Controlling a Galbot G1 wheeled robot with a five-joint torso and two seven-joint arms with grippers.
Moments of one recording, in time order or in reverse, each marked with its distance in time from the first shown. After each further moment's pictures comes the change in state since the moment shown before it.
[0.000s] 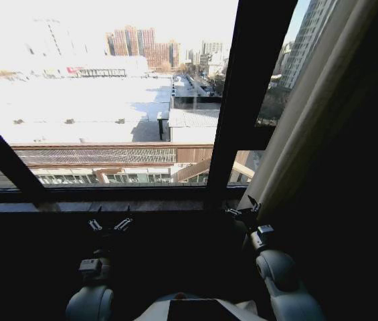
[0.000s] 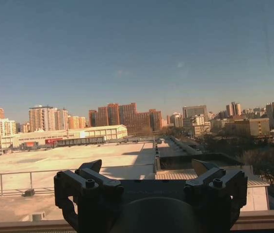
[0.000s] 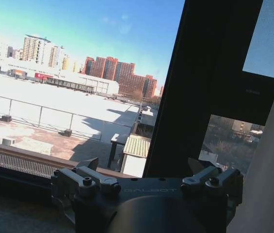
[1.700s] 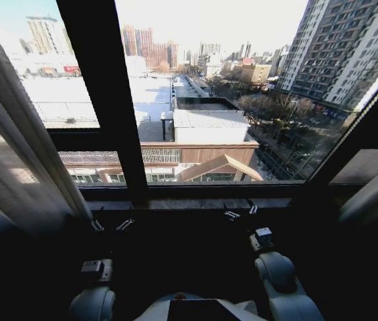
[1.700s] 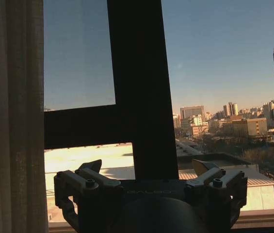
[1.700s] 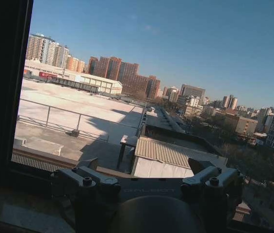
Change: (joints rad) left arm 0.015 -0.014 0.014 -0.011 0.027 -0.013 0.002; right arm -0.009 0.012 -0.003 -0.029 -0.028 0.043 -0.024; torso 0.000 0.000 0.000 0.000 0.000
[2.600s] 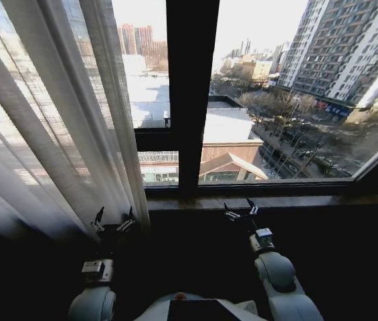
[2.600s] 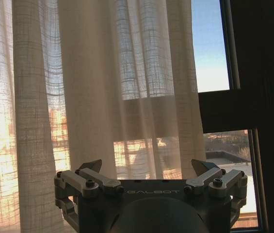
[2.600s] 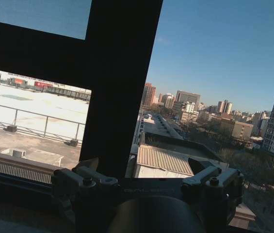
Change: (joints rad) left arm -0.004 0.001 0.005 0.010 0.000 -0.004 0.002; right arm 0.021 0.002 0.004 -0.035 0.024 0.064 0.005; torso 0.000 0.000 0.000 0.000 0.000
